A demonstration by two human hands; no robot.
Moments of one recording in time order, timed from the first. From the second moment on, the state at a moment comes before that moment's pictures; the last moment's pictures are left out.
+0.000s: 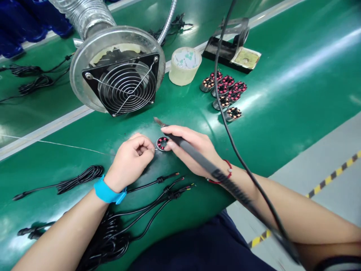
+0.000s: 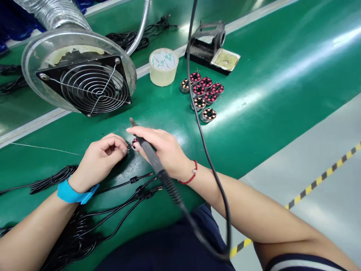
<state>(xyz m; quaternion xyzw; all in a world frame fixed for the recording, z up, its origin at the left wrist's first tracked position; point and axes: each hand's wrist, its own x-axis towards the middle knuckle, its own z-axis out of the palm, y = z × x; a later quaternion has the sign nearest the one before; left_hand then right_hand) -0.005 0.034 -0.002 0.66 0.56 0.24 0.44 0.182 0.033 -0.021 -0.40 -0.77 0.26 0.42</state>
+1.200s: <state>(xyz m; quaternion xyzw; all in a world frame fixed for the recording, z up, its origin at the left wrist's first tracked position) 0.000 0.036 -0.006 0.66 0.57 0.24 0.43 0.194 0.027 -0.015 -0.40 -0.73 0.26 0.49</state>
